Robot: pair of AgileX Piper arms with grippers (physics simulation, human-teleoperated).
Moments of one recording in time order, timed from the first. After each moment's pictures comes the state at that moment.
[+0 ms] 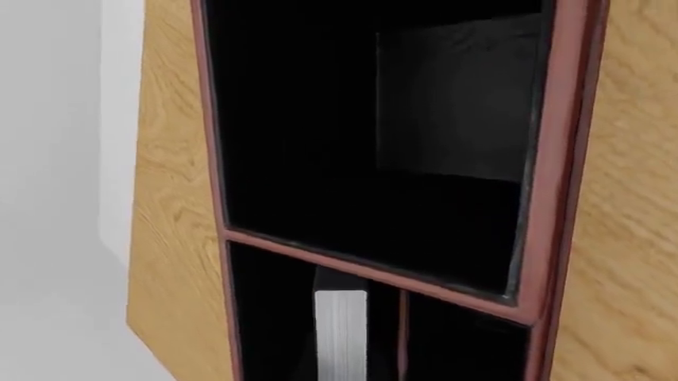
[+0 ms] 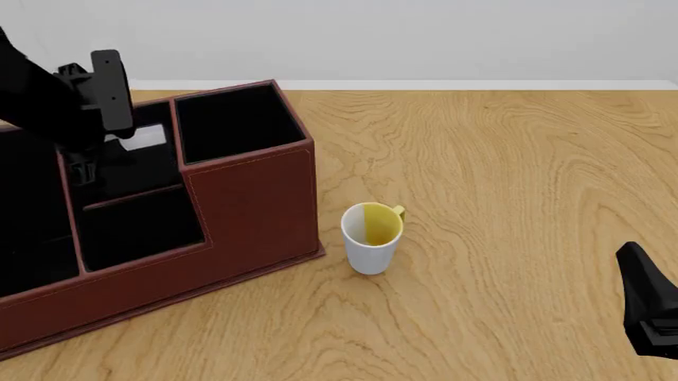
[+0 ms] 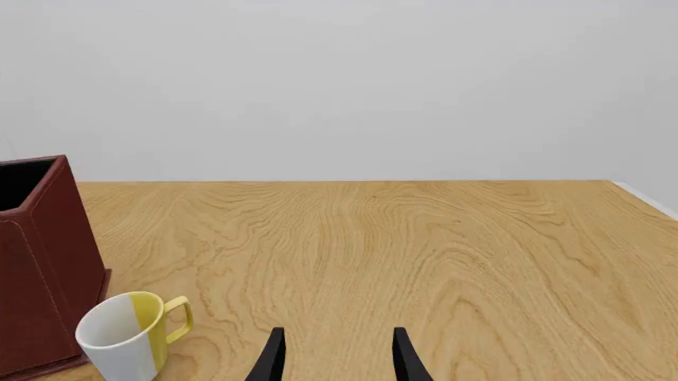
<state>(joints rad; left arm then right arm) -0.05 1.40 -1.16 0.79 1.23 0.00 0.01 -0.01 0.00 0.00</state>
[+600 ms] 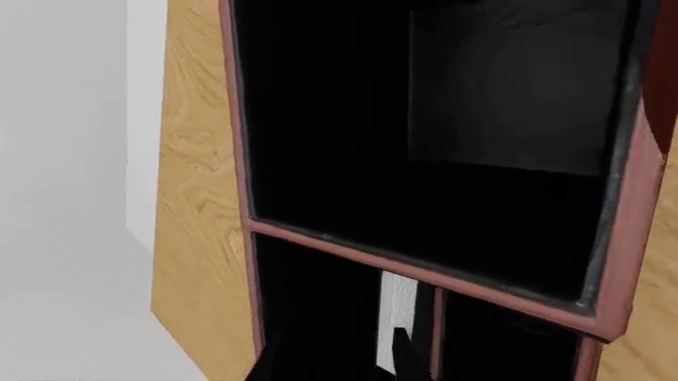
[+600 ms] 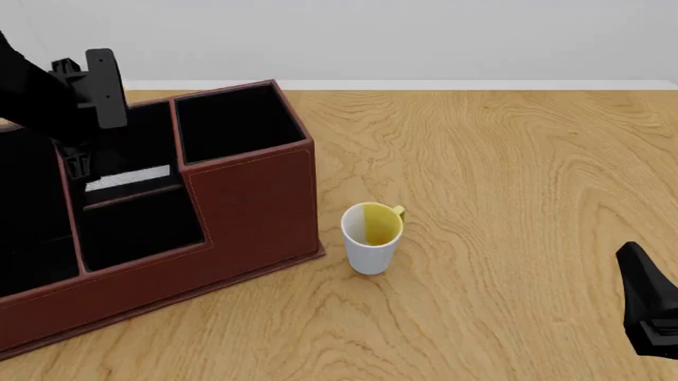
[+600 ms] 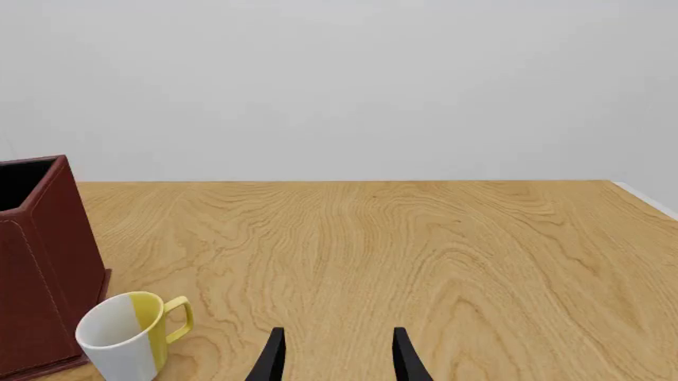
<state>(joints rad) 0.00 1.44 -1.17 0.73 1.28 0.00 0.01 -0.01 0.00 0.00</state>
